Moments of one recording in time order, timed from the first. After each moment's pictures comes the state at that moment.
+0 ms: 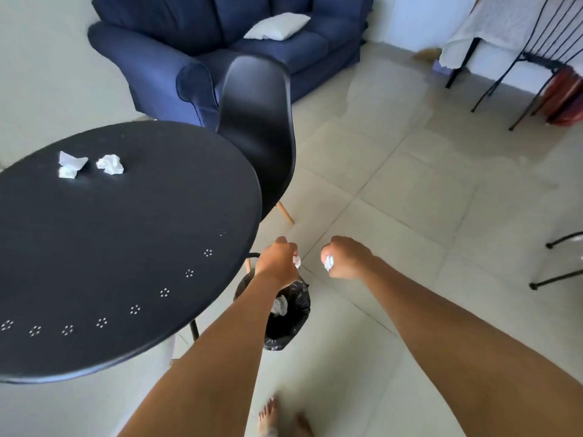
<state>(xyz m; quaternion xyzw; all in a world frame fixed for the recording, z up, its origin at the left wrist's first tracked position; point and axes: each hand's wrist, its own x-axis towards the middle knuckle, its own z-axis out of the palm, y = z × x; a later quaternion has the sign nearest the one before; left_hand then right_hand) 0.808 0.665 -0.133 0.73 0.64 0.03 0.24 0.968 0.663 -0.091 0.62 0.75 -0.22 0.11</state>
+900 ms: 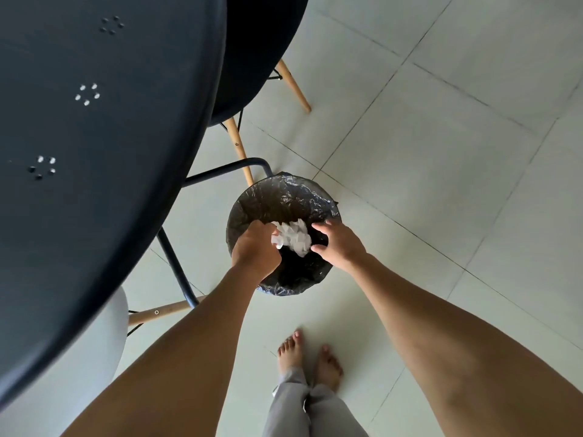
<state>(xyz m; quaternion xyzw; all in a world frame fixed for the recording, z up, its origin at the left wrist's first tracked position) 0.756 0.681 -0.436 0.63 0.71 -0.04 0.31 0.929 0.687 -0.481 0.67 0.62 -0.41 0.06</state>
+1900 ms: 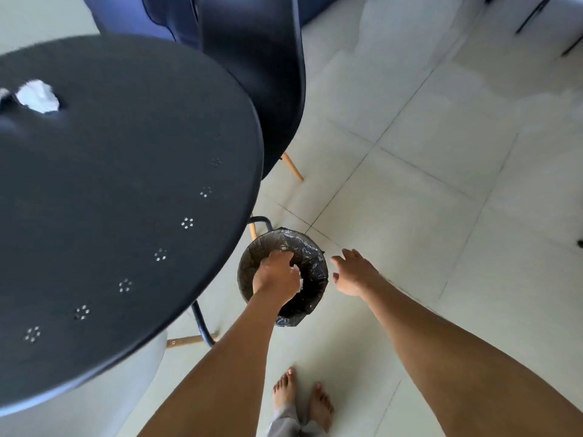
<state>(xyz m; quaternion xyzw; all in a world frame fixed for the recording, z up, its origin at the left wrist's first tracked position) 0.787 0.656 -0.297 0.64 0.69 -0.01 0.33 0.957 0.665 -0.321 0.66 0.66 -0.29 0.21</state>
